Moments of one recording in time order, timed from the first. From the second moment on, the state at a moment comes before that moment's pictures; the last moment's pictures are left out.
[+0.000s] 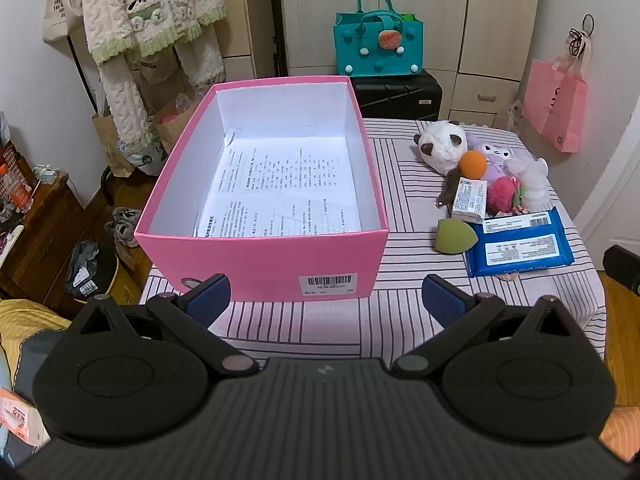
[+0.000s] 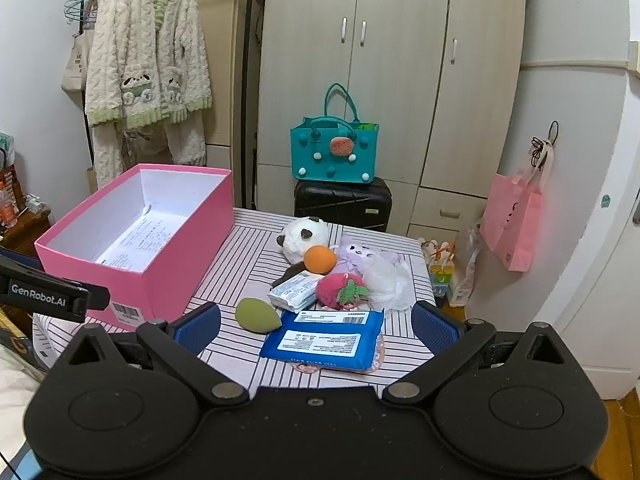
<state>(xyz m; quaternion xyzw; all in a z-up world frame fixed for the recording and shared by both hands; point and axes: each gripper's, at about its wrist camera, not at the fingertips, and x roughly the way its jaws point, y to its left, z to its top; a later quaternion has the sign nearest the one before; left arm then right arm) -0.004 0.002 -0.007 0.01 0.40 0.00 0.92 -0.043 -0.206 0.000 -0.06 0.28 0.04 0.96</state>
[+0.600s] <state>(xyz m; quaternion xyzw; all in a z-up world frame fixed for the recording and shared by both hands) -0.006 -0.001 -0.008 0.01 0.40 -0.01 0.92 -0.044 -0.209 -0.003 -0.06 0.28 0.03 0.96</state>
